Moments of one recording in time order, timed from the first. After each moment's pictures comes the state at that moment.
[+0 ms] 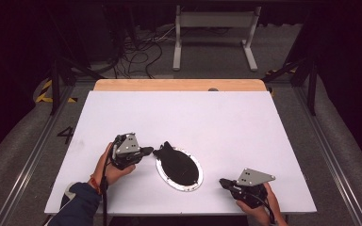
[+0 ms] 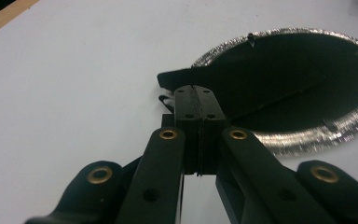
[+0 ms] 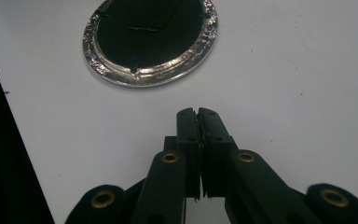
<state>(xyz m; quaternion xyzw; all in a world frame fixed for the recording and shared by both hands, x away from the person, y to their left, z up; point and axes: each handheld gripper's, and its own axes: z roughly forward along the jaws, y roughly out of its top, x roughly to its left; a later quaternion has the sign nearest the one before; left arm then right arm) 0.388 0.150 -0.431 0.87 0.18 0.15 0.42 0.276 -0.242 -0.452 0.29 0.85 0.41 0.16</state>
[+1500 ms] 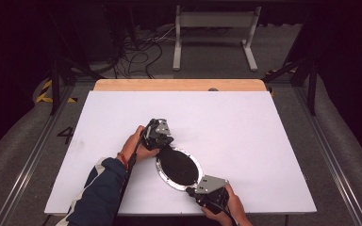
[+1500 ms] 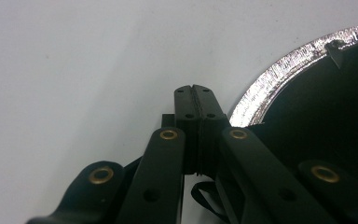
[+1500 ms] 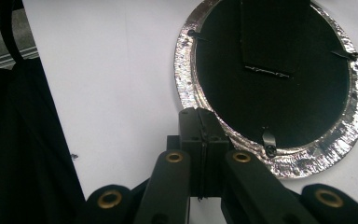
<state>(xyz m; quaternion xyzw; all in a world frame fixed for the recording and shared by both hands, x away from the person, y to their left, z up) 0.455 0.080 -0.443 0.93 0.15 0.12 0.31 0.271 -0.144 -0.463 0.24 0.88 0.38 0.14</state>
